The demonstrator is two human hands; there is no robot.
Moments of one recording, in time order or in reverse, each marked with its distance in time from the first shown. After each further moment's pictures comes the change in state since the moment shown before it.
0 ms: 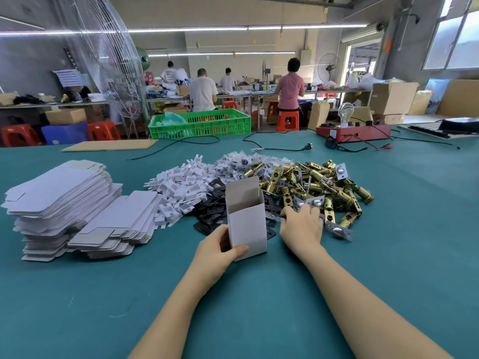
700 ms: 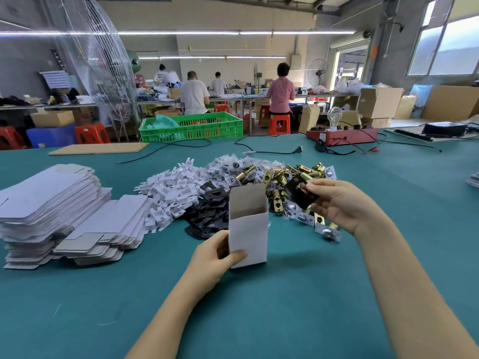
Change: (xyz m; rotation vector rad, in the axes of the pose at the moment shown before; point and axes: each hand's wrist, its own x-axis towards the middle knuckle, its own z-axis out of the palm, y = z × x) left_hand -0.006 0.004 0.006 -0.049 -0.098 0.049; right_hand -0.003 0.052 -0.125 1.510 -0.365 0.269
